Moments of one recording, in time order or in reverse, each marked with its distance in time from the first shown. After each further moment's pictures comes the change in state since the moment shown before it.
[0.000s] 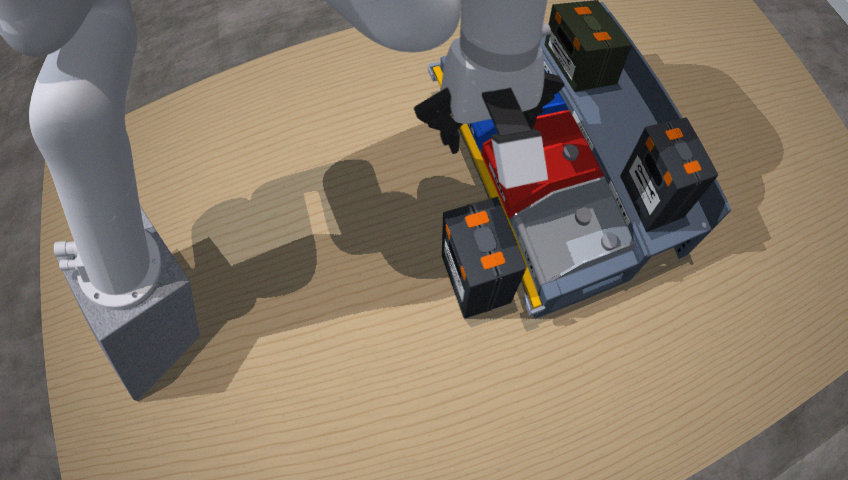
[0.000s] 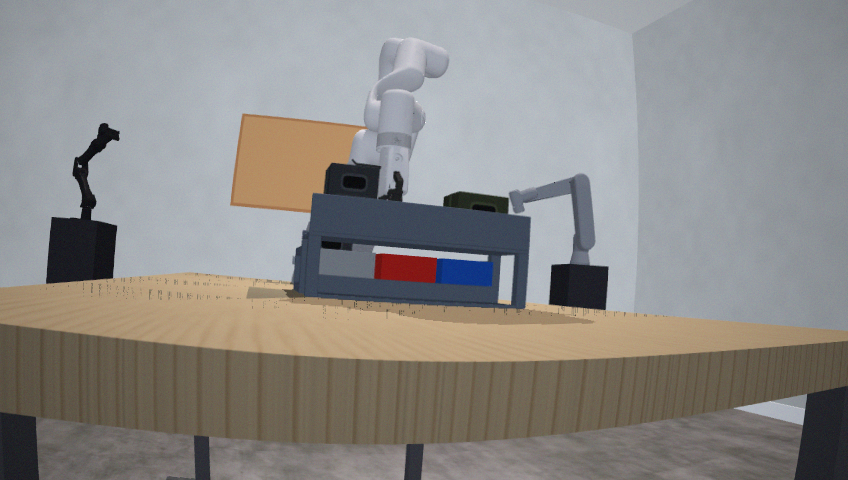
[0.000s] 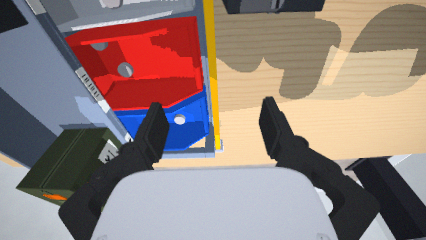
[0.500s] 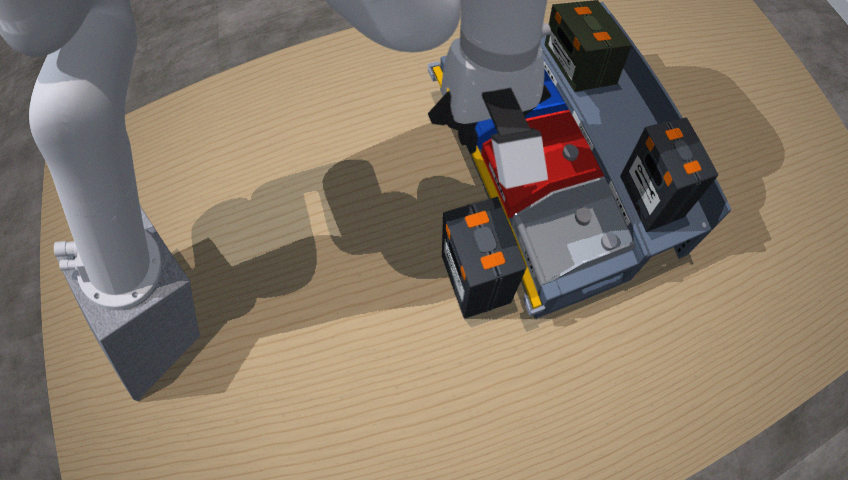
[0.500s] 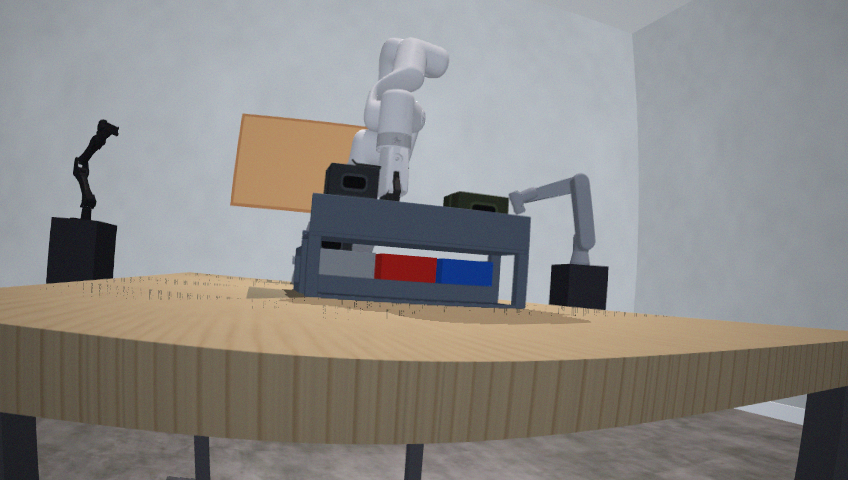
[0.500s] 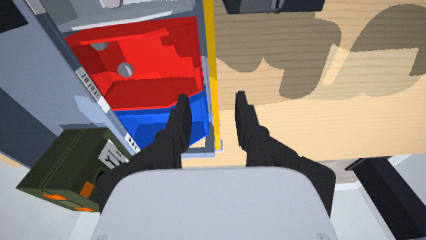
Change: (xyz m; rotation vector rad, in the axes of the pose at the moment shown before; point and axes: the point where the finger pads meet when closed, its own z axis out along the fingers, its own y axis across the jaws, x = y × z) arm 0.000 0.000 0.000 0.000 0.000 0.000
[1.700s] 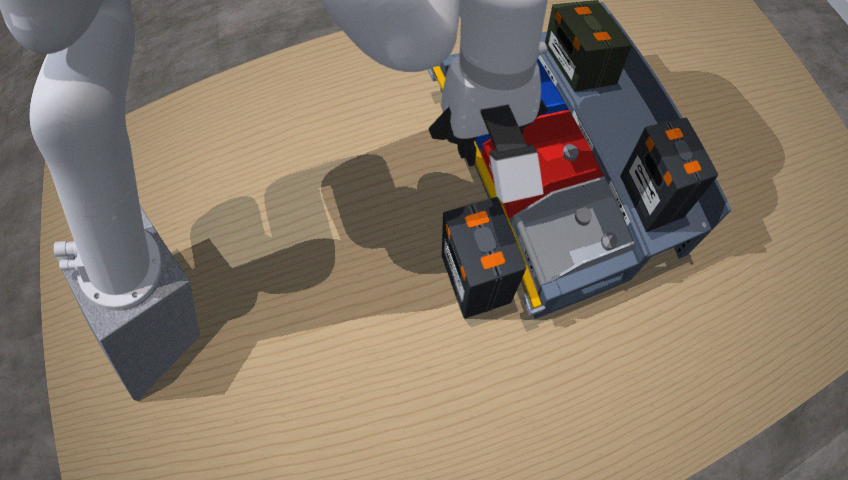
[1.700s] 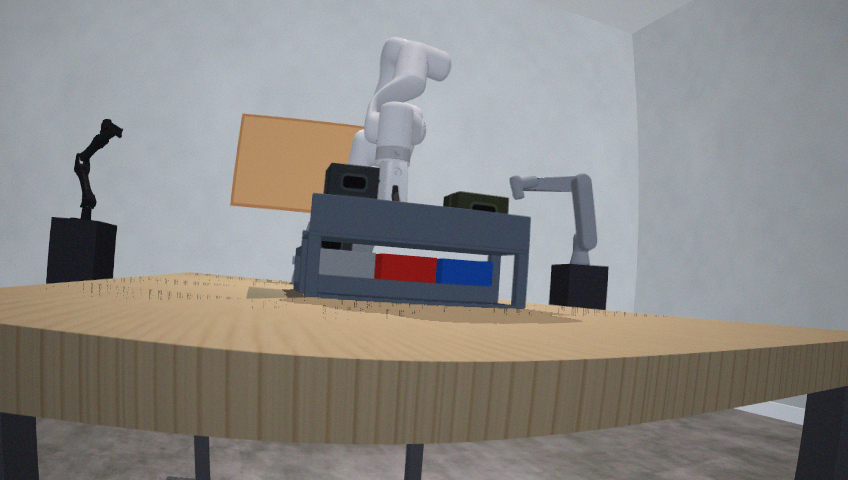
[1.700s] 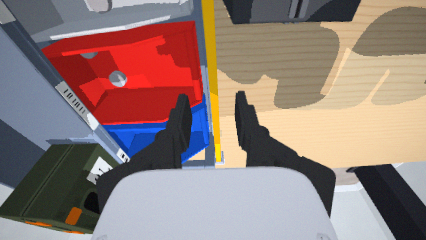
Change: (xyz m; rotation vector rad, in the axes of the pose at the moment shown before) arm 0.000 0.000 0.030 0.001 0.000 0.000
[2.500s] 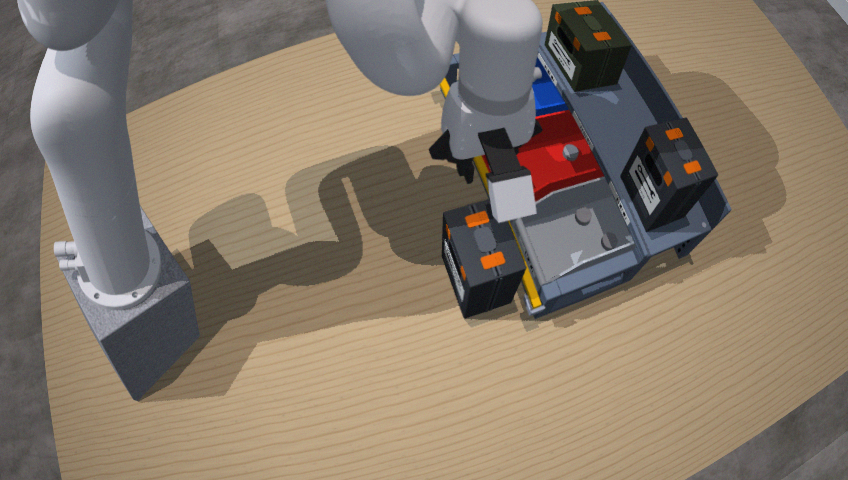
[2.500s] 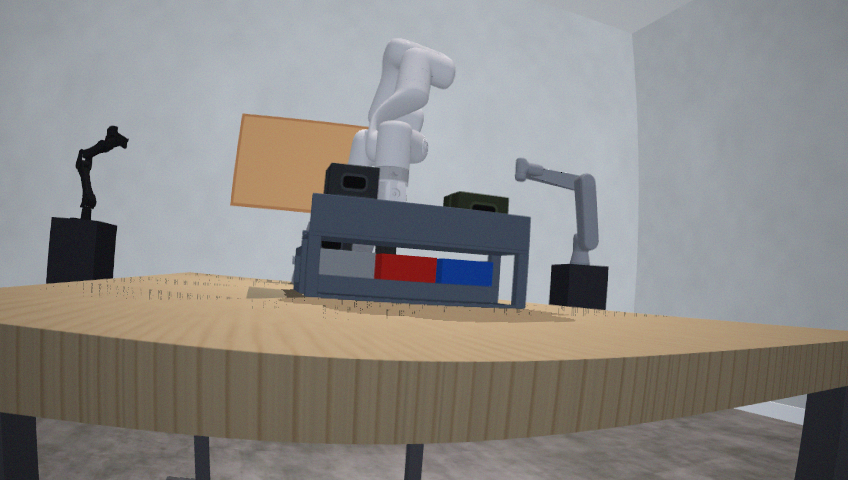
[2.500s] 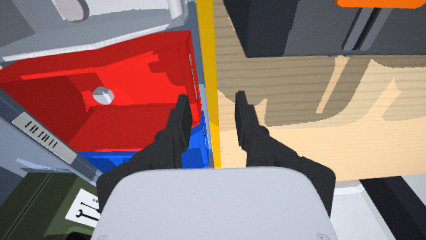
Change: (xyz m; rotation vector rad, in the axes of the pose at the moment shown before) arm 0.000 0.000 0.044 0.000 0.000 0.000
